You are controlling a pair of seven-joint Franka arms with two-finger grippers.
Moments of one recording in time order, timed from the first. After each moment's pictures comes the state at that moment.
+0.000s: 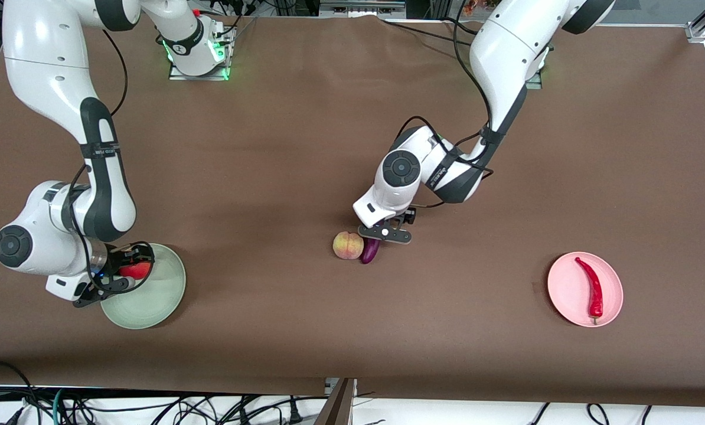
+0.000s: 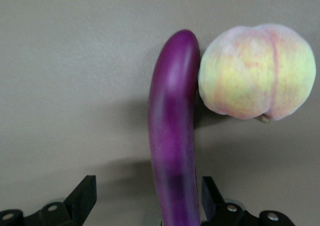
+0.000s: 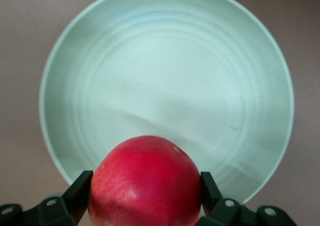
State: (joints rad) left arm -0.47 0.78 -0.22 -1.50 0.11 2.25 -0.55; right arm 0.12 0.79 -0.24 -1.42 0.20 2.14 -0.60
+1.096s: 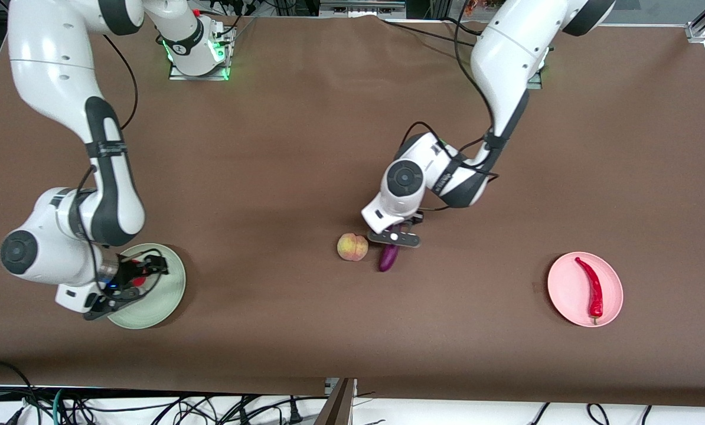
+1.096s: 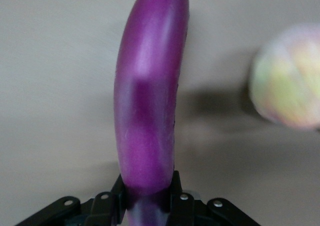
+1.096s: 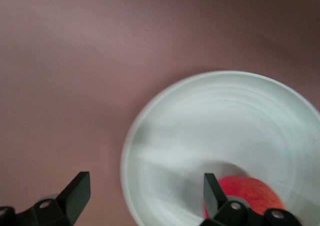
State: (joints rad) left arm -0.45 0.75 -0.15 -1.49 0.12 2.16 -0.55; right arm 0.17 0.81 -0.15 -1.29 0.22 2.07 -0.44
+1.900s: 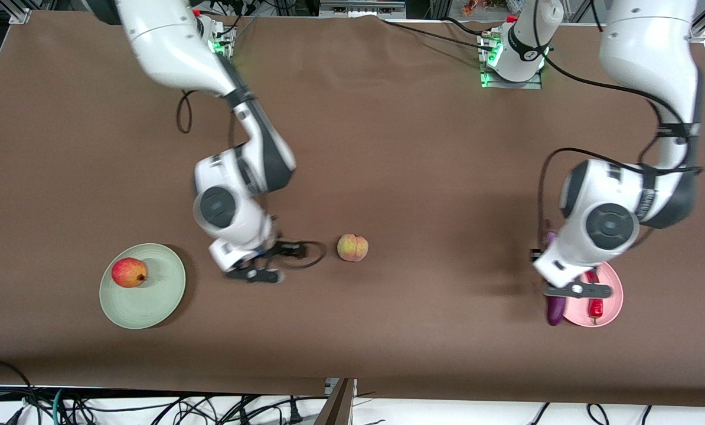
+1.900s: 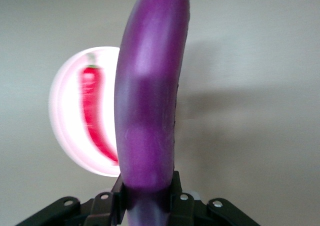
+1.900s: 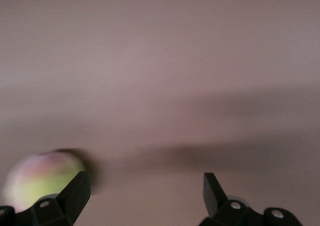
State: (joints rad) left arm -0.04 0.61 -0.03 -1.49 0.33 2.02 -0.13; right arm 0.63 0.81 -0.14 -1.28 0.22 2.20 0.57
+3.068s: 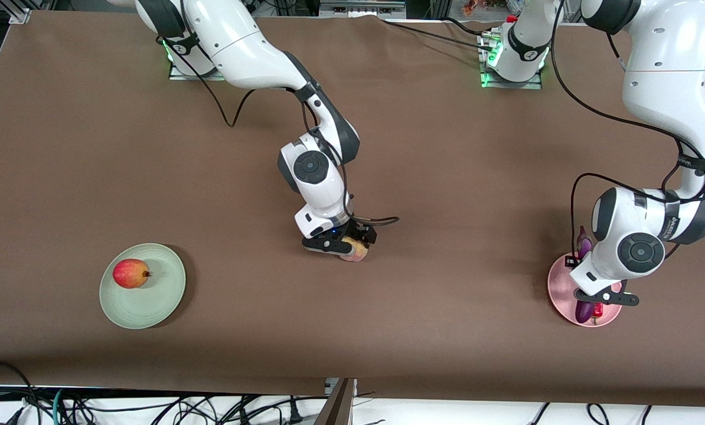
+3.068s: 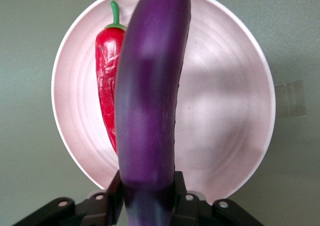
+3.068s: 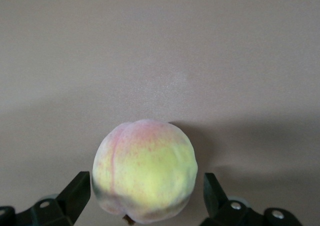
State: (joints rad) left arm 0.07 0.76 -0.03 -1.49 0.36 2.12 -0.05; right arm 0.79 0.95 -0.14 -1.28 0.22 2.52 0.79
